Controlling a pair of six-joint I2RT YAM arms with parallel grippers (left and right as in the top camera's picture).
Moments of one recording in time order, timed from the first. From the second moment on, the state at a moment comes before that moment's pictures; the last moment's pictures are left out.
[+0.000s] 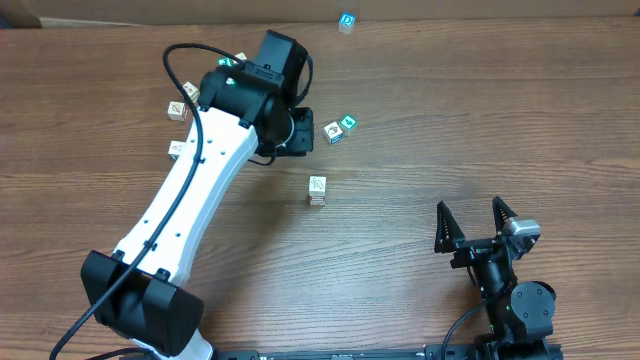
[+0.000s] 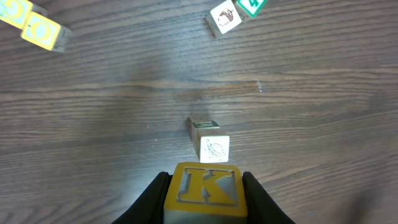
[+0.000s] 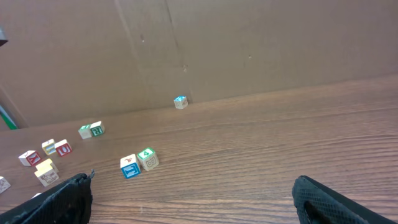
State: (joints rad) left arm -0.43 1.79 1.78 -1.25 0.08 -0.44; right arm 0.13 0.01 0.02 -0.04 -0.03 0.23
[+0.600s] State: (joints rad) left arm -0.54 1.79 1.78 -1.26 0.00 -0.58; right arm 0.13 0.01 0.02 -0.03 -0.03 0.23
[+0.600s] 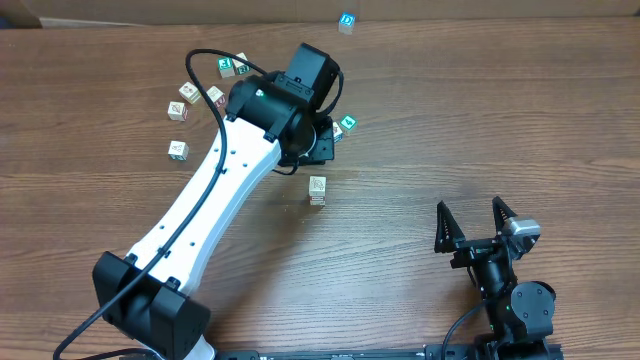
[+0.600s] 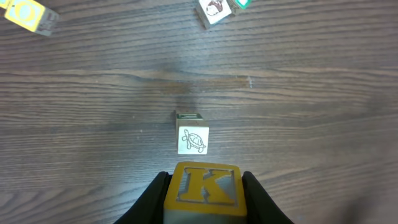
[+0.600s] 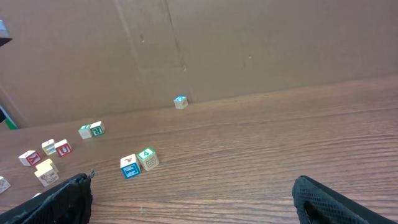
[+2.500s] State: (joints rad) left arm -0.59 1.79 1.53 -0.98 -0.15 -0.54; right arm 0.13 0.01 0.02 -0.03 -0.03 0.23
